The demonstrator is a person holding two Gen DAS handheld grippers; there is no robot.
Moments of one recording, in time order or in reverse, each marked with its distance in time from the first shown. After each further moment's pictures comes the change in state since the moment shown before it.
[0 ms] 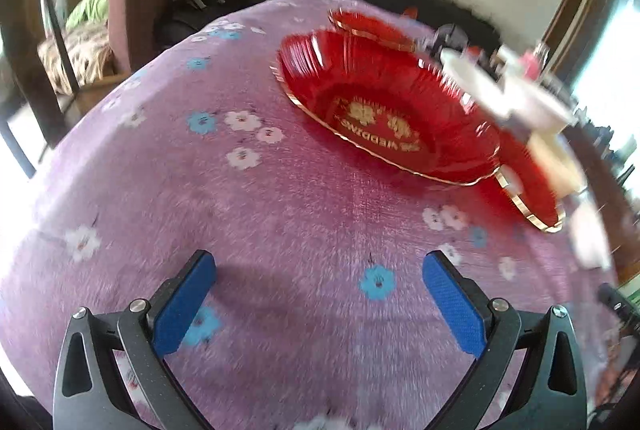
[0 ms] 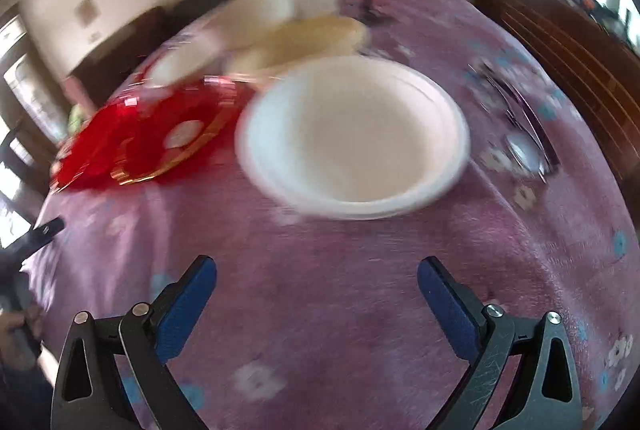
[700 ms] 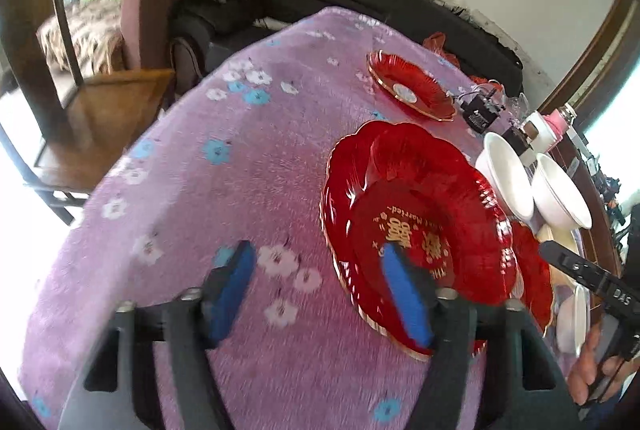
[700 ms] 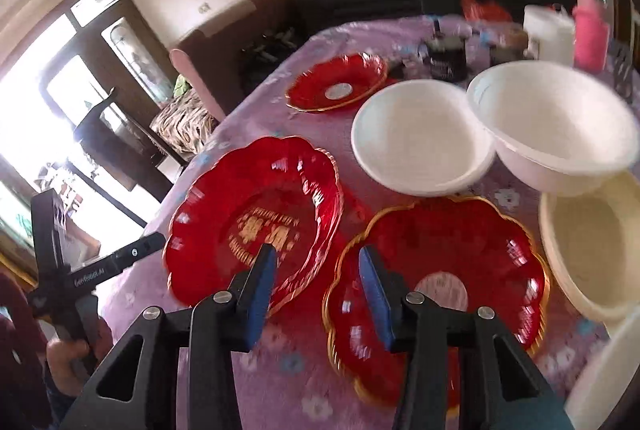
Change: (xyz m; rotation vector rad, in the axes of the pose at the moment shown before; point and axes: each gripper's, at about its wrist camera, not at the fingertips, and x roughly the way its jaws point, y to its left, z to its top) left arm 0.029 0.027 0.105 -0.096 0.046 0.011; right arm 0.117 0.163 0.160 -0.123 0.112 0.346
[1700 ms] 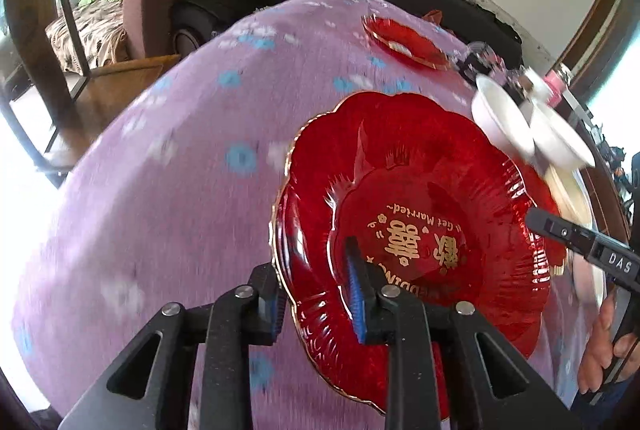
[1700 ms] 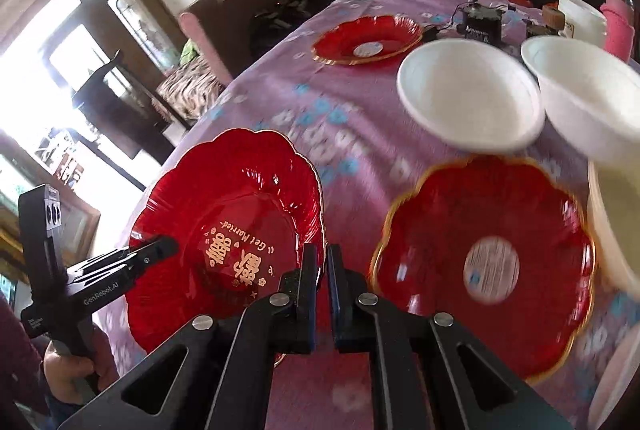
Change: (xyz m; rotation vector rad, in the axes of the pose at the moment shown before) left arm -0.024 -0.002 -0.077 0.058 0.029 0.047; right arm 0.008 0.034 -0.048 -0.062 0.076 -0.006
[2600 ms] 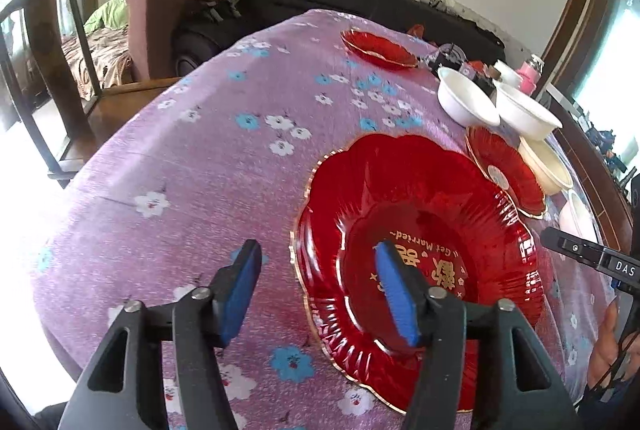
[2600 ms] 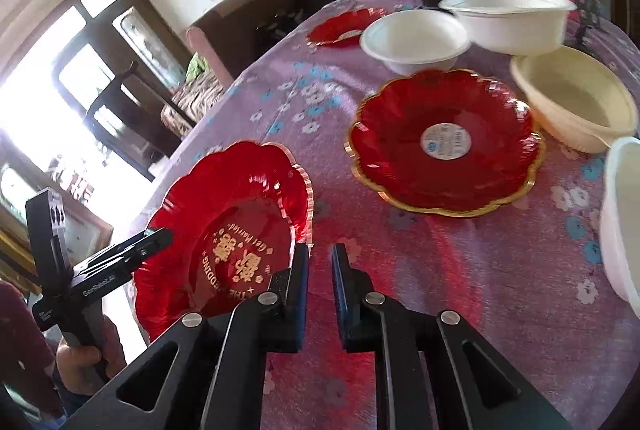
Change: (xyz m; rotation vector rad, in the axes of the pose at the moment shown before) left arm -0.052 -0.013 -0.055 0.047 -0.118 0.008; right arm -0.062 -0.024 -0.085 0.088 -0.080 0.037
